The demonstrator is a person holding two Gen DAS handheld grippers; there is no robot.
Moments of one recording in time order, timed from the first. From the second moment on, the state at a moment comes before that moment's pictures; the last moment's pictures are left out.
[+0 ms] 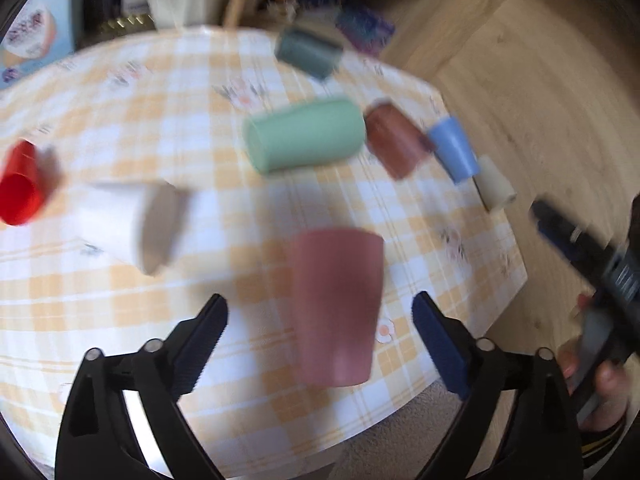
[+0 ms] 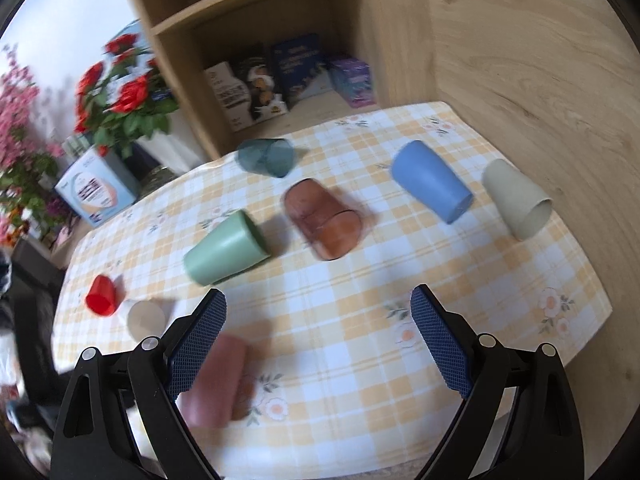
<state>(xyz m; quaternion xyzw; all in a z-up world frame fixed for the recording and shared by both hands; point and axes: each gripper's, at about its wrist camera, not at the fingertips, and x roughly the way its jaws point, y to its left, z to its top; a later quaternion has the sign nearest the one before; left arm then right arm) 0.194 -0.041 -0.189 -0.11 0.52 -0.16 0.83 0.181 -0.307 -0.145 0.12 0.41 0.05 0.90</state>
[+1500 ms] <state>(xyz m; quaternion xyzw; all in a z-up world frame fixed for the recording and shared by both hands) 0.123 0.068 -0.172 -0.15 0.44 -0.05 0.88 0.154 -0.185 -0.264 0.06 0.56 0.14 0.82</state>
